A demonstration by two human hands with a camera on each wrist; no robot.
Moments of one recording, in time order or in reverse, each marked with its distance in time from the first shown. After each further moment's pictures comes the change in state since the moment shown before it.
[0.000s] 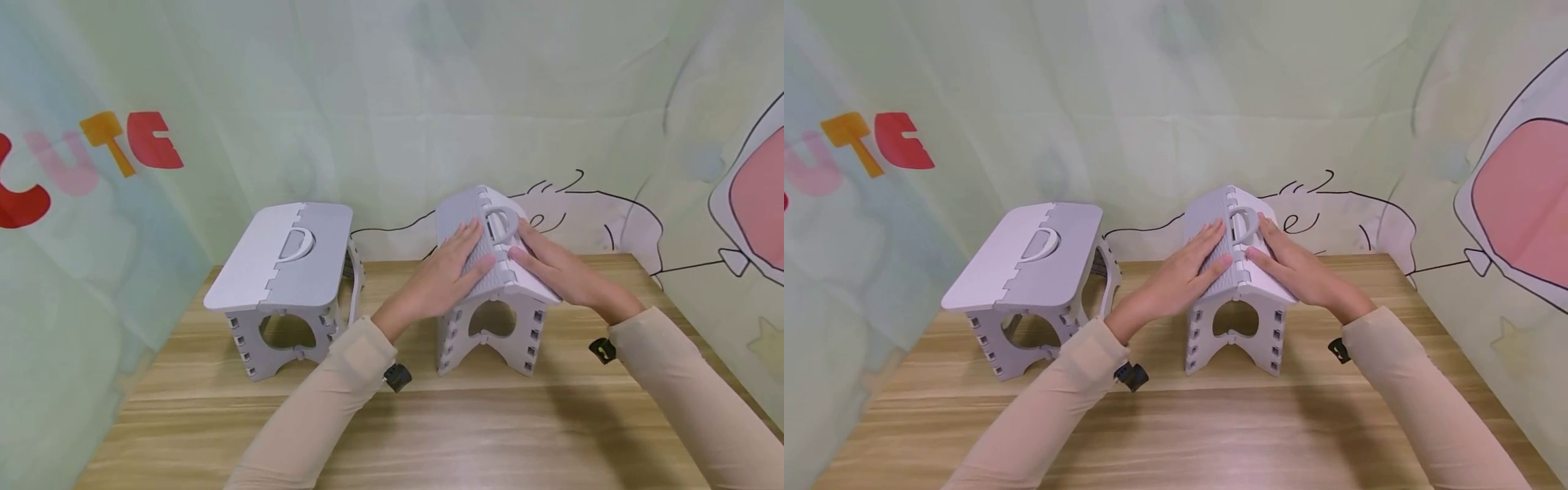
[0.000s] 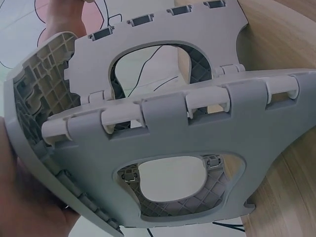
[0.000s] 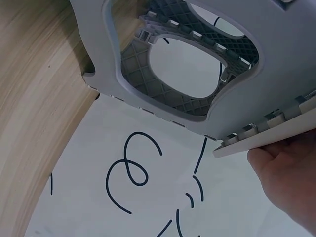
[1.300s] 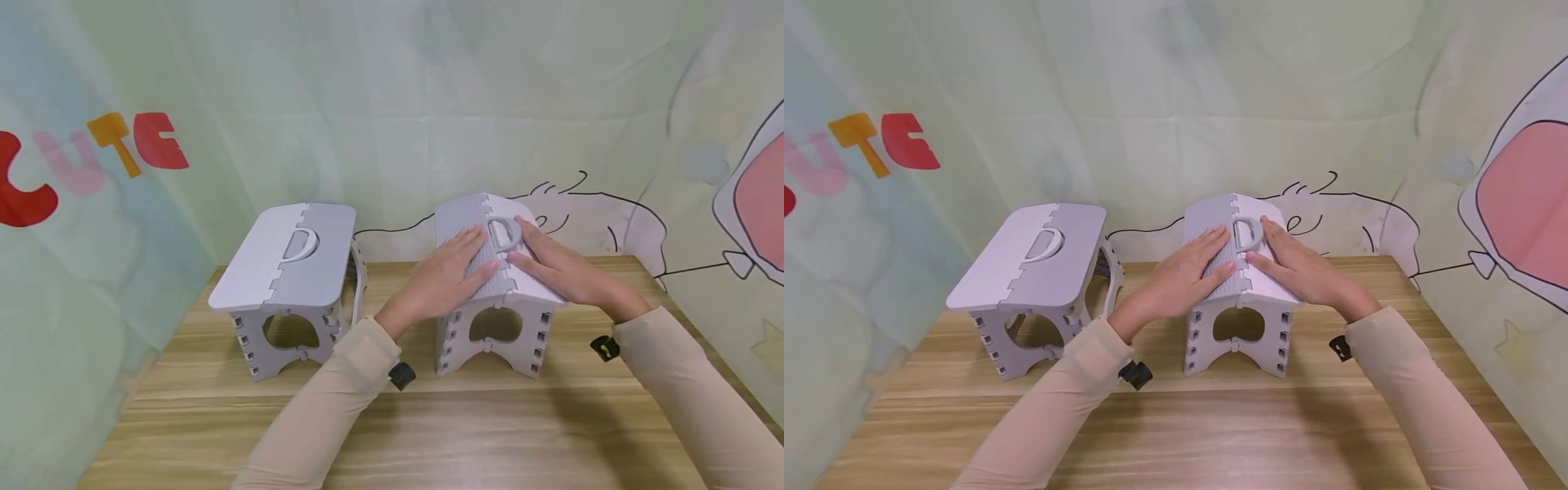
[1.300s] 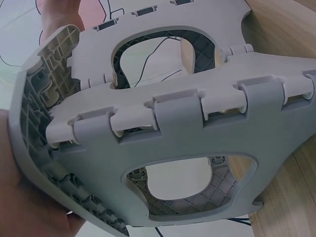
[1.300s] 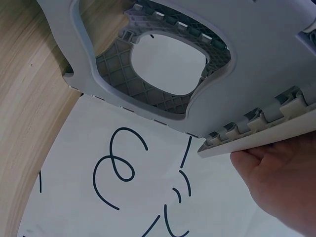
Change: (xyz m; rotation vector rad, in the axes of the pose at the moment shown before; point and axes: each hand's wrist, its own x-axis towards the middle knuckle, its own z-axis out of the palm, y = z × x) left_hand -0.001 0.003 -0.003 0.158 -0.047 -0.032; right_hand 0.001 -0.009 -0.003 -0.117 -0.016 0.074
